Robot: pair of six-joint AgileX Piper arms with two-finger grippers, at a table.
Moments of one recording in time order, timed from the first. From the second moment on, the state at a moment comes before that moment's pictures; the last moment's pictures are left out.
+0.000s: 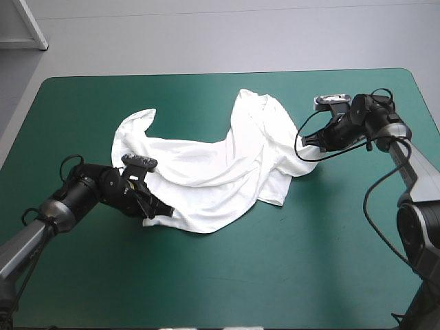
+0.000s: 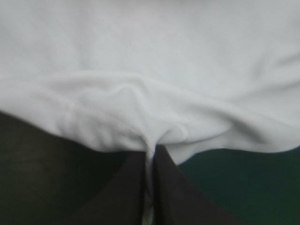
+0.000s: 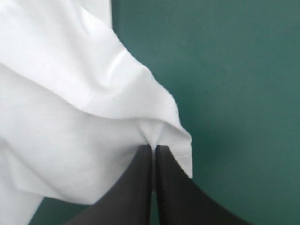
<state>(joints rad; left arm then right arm) -0.33 1.39 -0.94 -0.17 0.84 0.12 0.08 1.85 -1.54 0.20 0.92 -0.21</state>
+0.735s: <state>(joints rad) -0.33 1.34 -2.03 0.04 1.15 0.13 0.08 1.36 -2.01 0.34 0.96 -0.21</state>
